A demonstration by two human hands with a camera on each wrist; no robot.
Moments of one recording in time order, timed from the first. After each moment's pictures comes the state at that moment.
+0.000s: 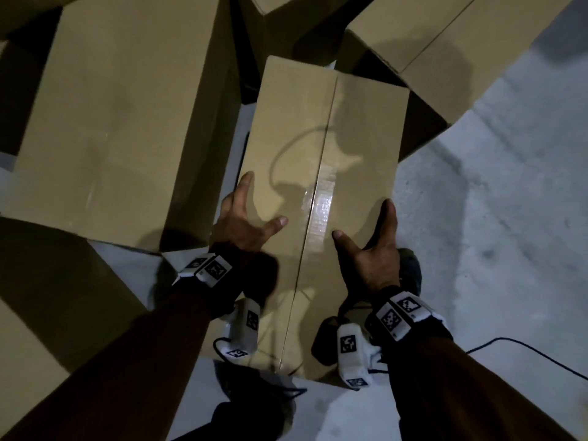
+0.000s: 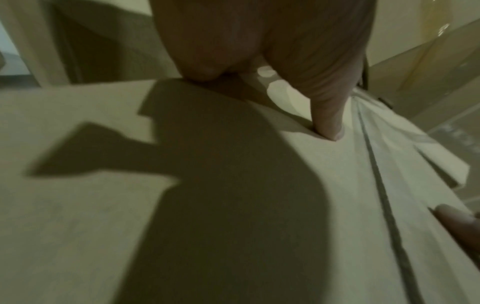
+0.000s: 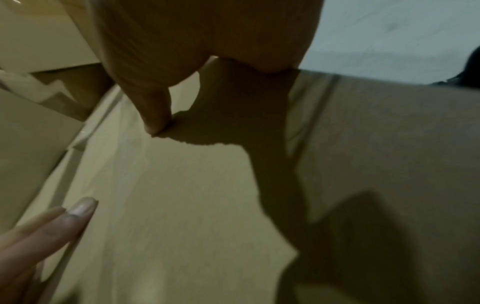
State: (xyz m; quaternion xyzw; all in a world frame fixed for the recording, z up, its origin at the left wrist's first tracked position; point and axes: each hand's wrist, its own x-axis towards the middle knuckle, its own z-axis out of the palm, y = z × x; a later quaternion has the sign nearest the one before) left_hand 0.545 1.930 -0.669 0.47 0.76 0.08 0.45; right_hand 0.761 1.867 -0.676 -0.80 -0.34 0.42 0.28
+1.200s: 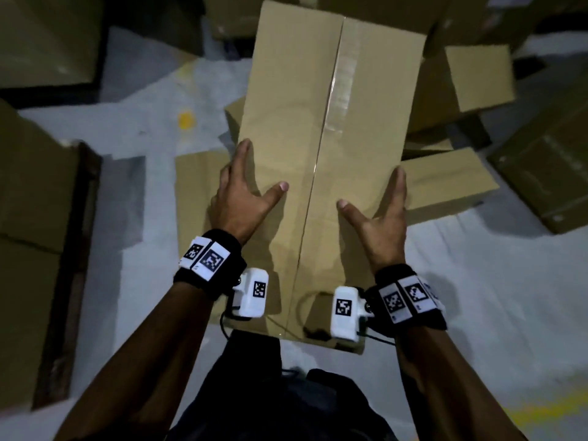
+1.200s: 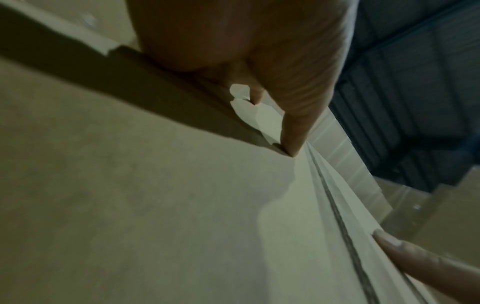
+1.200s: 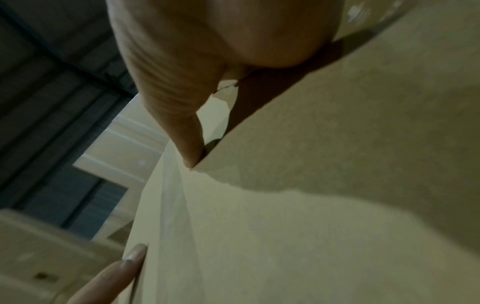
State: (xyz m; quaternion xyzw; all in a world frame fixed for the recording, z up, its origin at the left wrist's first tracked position) left_hand 0.548 1.516 -0.106 0.38 0.81 0.40 0.19; right_hand 0.760 1.592 -0.116 -0.57 -0.60 0.45 0.35
